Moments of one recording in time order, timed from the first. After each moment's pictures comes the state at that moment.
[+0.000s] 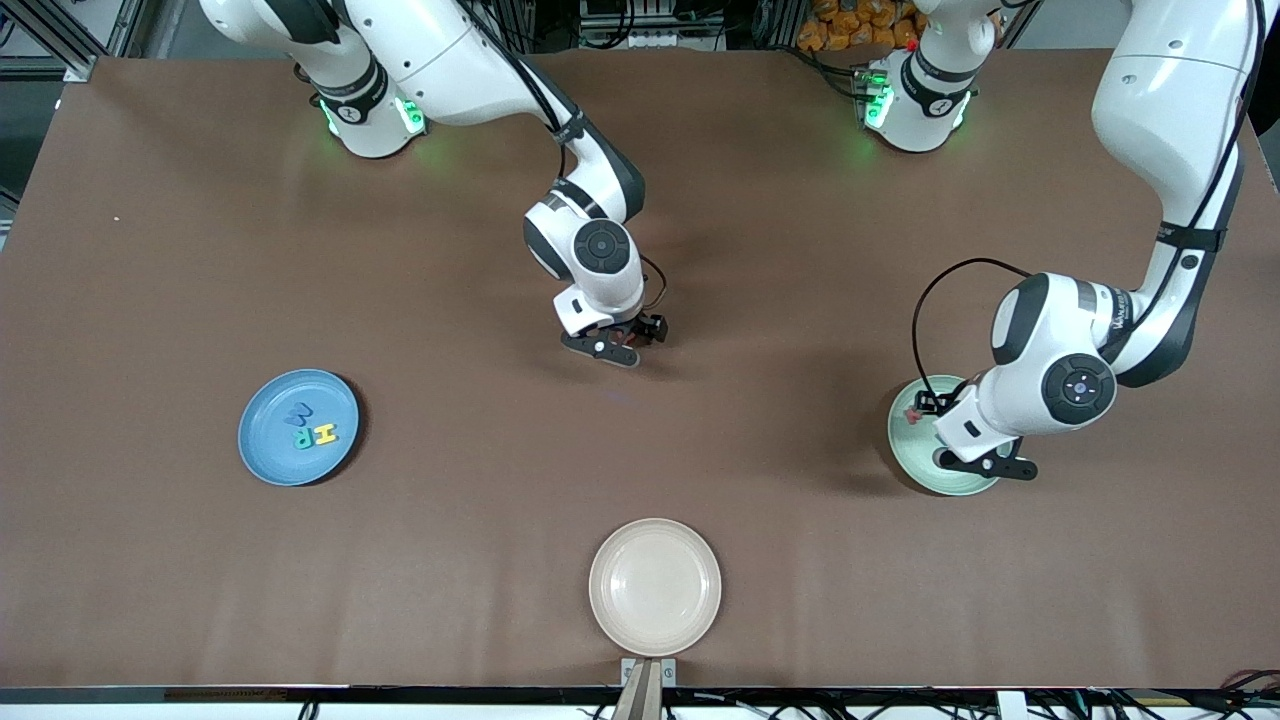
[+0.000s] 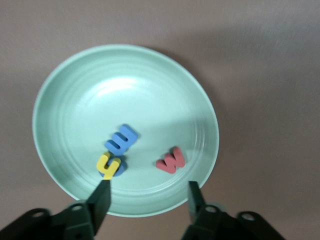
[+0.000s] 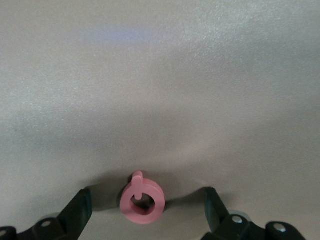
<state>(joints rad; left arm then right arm) 0.18 0.57 -0.38 -1.70 0.27 2.06 -0.15 0.77 0.72 0.05 -1.72 0.07 2.41 1.09</state>
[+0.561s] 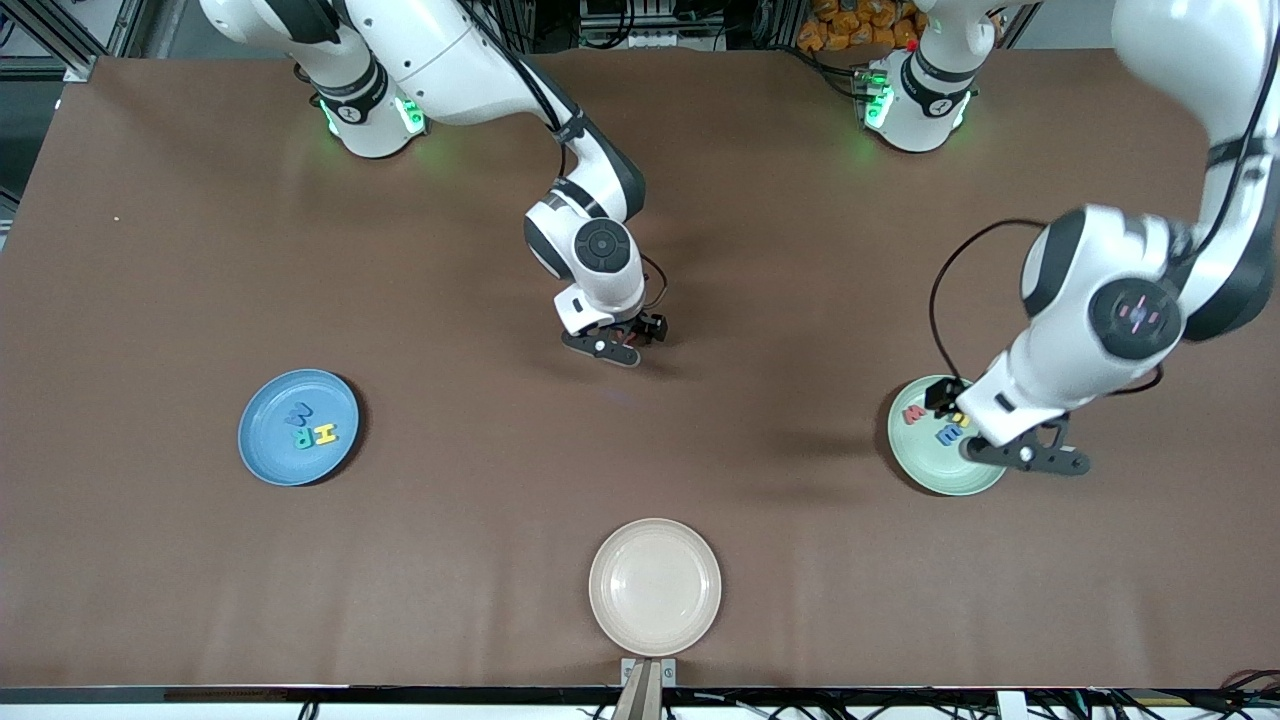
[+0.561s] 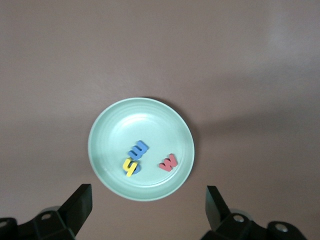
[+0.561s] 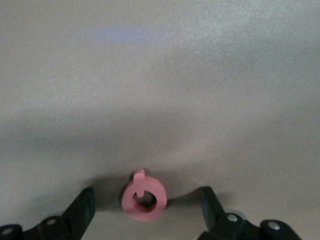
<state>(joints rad) 0.13 0.35 -0.40 -1.63 0.25 1.96 -0.14 0.77 0.72 0.05 -1.72 0.07 2.41 1.10</state>
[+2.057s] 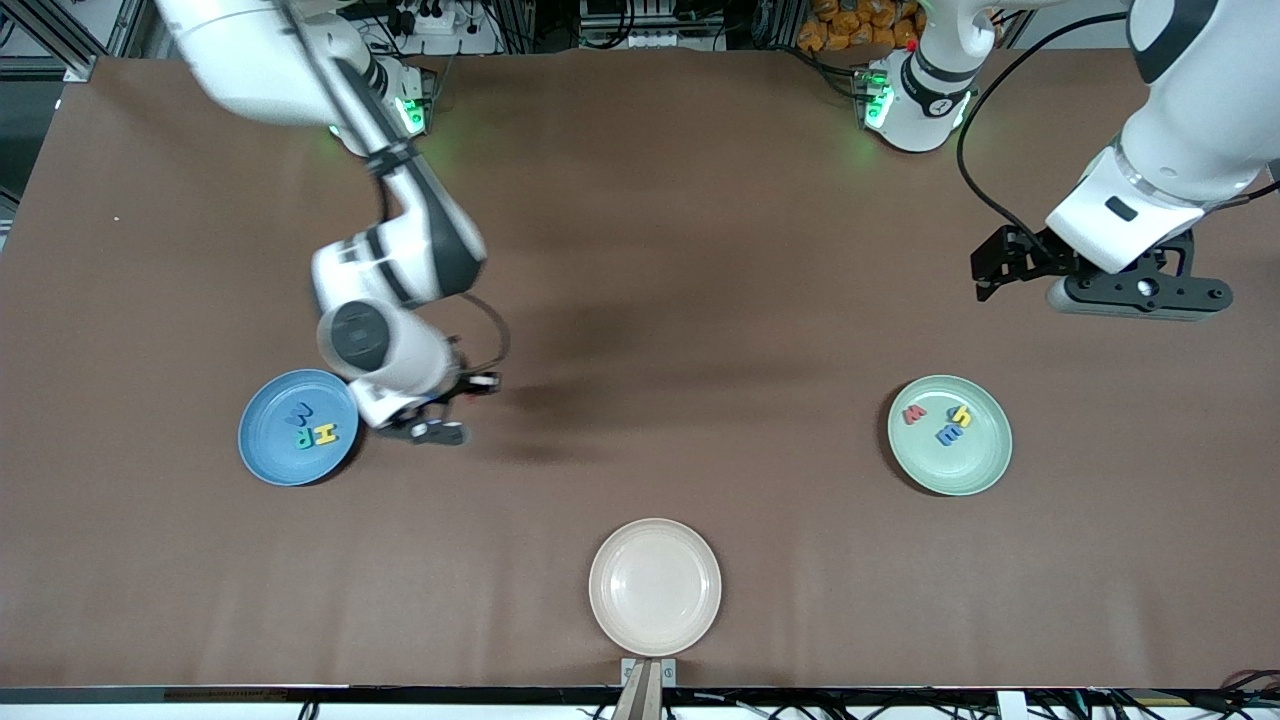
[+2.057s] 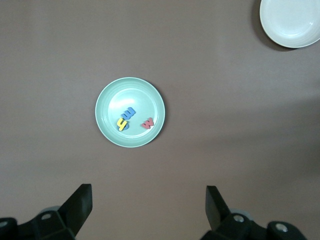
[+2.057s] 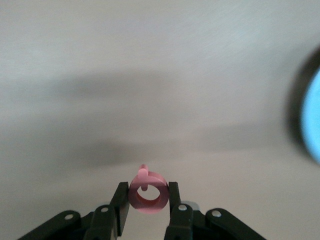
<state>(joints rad) -0.06 0.04 -0.18 -1.59 0.03 1.69 -0.14 0.29 0.50 0.03 -1.70 0.06 2.05 0.35</state>
